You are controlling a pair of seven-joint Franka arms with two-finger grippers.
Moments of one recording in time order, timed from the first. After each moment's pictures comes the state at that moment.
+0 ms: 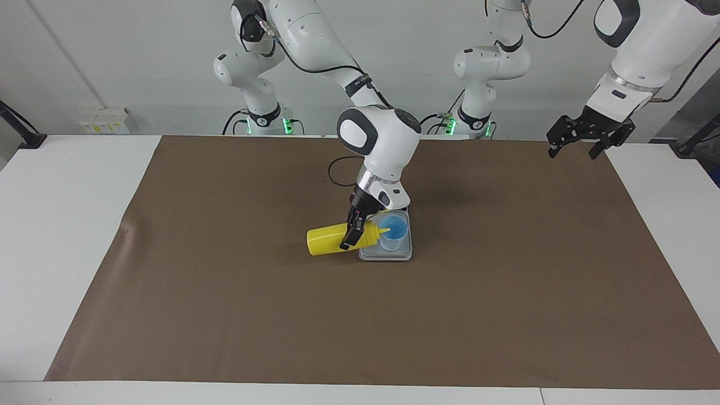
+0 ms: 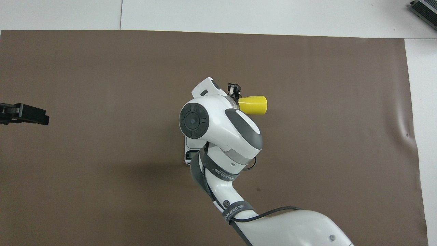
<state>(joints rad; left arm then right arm) 0.00 -0.06 -0.03 -1.66 -0.02 1.58 0.05 0.80 0.51 -0.20 -1.52 -0.57 2.01 -0.58</state>
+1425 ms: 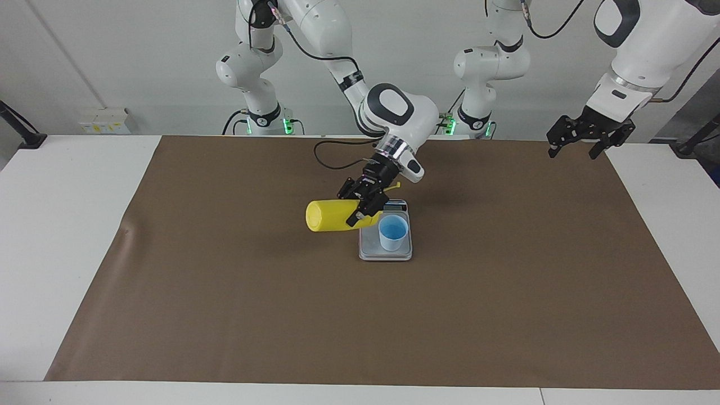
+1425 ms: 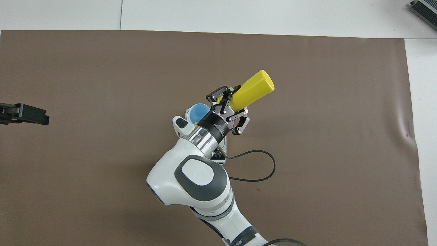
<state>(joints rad) 0.00 -0.06 -0.03 -1.66 -0.02 1.58 0.05 0.96 0.42 -0.19 -1.69 -1.27 1.85 -0.58</state>
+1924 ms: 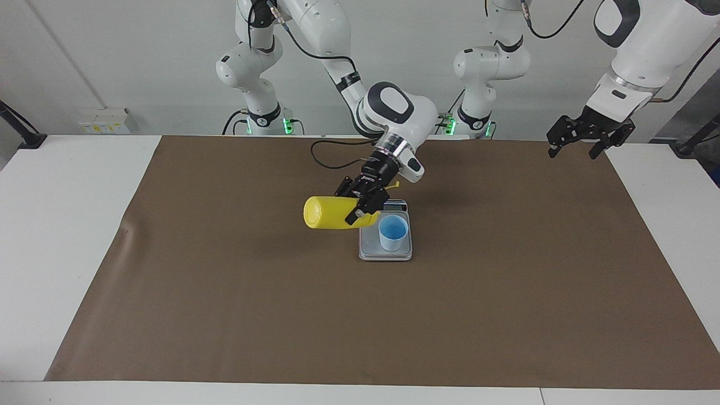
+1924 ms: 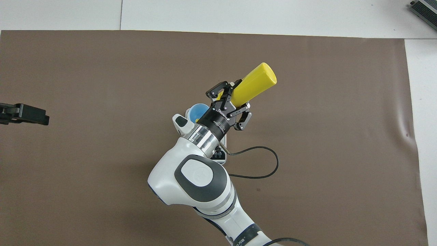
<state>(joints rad) 0.00 -0.06 -0.03 -1.66 -0.02 1.58 0.05 0.96 0.41 -0.20 -1.68 -1.34 1.84 -0.58</state>
